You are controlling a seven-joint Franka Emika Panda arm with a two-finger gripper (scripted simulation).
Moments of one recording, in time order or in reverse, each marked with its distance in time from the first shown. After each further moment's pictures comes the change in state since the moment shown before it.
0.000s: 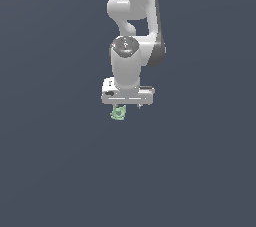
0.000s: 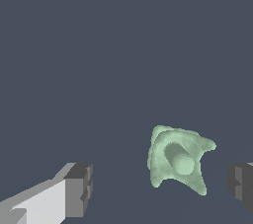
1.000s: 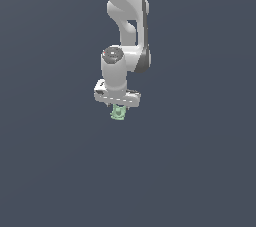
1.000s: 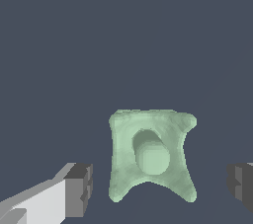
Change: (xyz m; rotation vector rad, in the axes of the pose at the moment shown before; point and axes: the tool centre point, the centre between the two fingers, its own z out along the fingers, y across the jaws) arm -0.035 0.048 0.055 -0.010 0.033 0.169
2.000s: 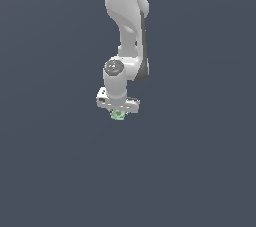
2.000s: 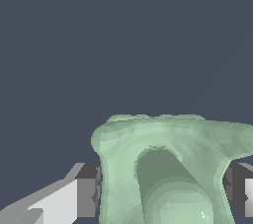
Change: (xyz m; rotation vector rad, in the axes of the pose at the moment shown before) arm 0.000 0.000 0.050 0.000 0.002 0.002
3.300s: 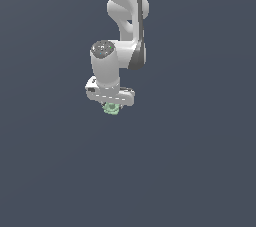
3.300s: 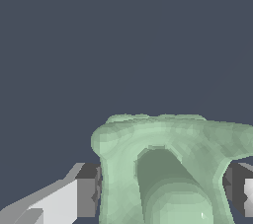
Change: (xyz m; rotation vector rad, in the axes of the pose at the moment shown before) arm 0.018 0.022 -0.077 0.000 -0.001 0.000
